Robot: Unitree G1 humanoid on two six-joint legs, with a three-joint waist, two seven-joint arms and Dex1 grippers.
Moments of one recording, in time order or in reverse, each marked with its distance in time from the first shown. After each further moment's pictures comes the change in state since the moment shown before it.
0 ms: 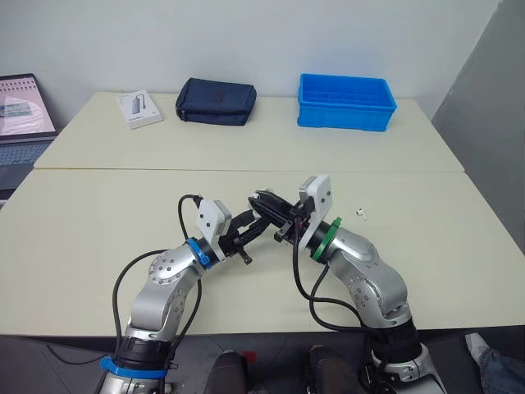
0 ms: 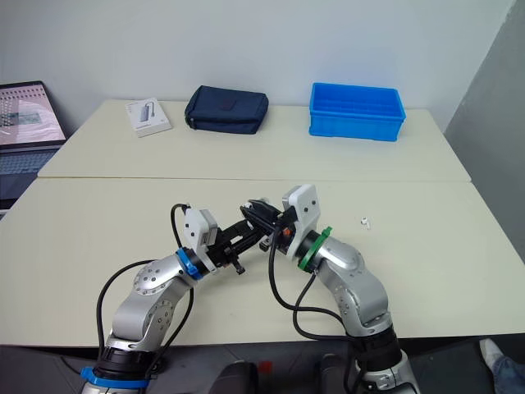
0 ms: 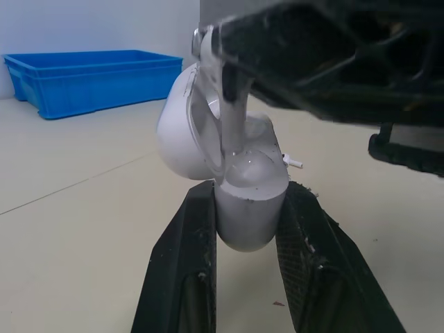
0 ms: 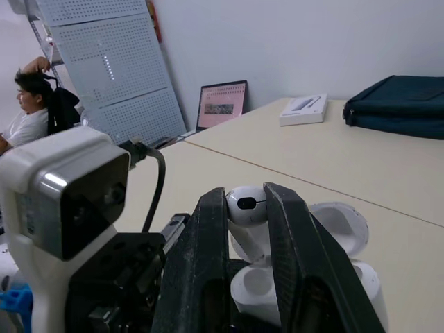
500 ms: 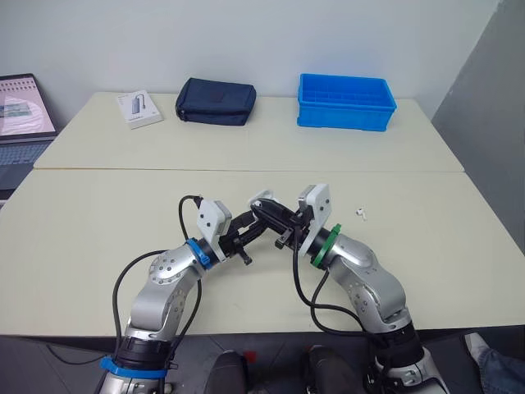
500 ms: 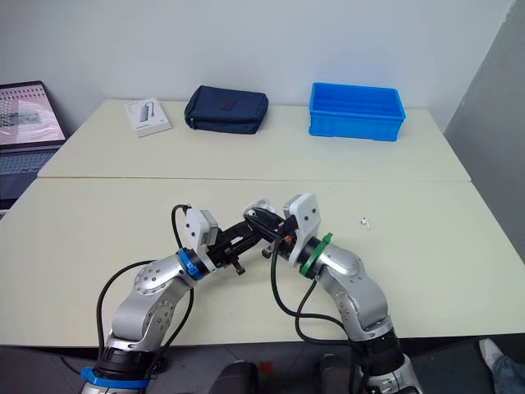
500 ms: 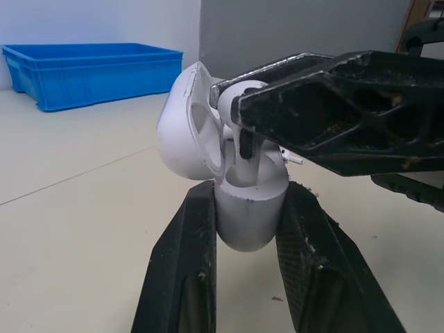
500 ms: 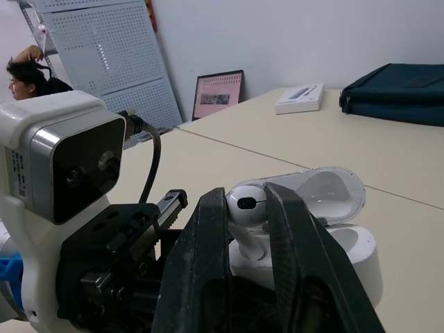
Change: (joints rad) left arm 0.000 0.001 0.000 0.000 -0.004 0.019 -0.001; right arm 0.030 -0.033 0.038 0.018 -0.005 -0.059 -0.002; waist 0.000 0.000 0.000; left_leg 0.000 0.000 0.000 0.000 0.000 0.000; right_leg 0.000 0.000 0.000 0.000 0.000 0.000
